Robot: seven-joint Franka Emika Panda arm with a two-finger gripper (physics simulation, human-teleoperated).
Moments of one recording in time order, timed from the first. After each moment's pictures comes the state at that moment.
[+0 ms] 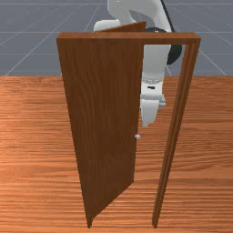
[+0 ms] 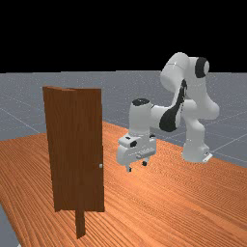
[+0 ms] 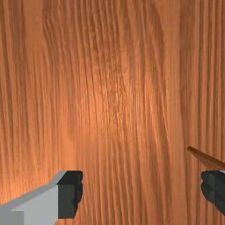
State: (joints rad) arm 0.16 0.42 0.00 -1.90 -0.06 2.32 -0.54
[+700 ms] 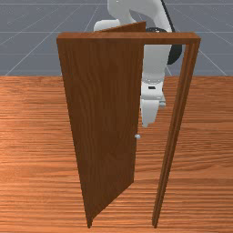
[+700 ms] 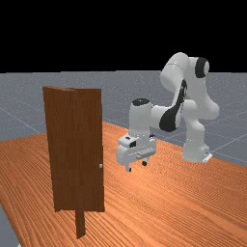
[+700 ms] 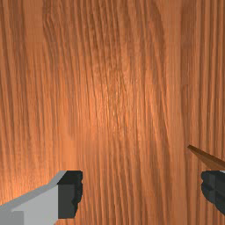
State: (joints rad) arm 0.17 0.42 0.00 -1.89 -0.07 2.30 -0.54
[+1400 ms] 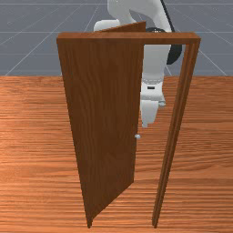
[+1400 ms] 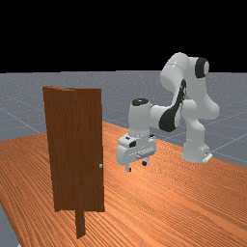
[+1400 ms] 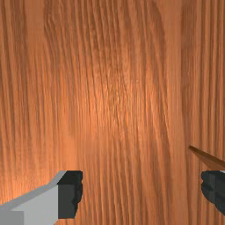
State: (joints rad) arm 0.16 0.42 0.00 -1.89 -0.06 2.30 -0.55
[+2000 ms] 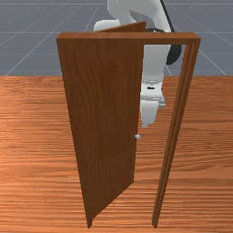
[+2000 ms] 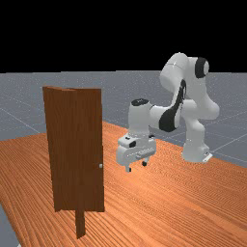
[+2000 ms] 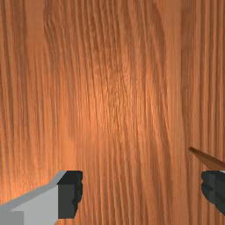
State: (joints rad) arm 0.16 0.42 0.01 -1.89 -0.05 2.31 -0.56
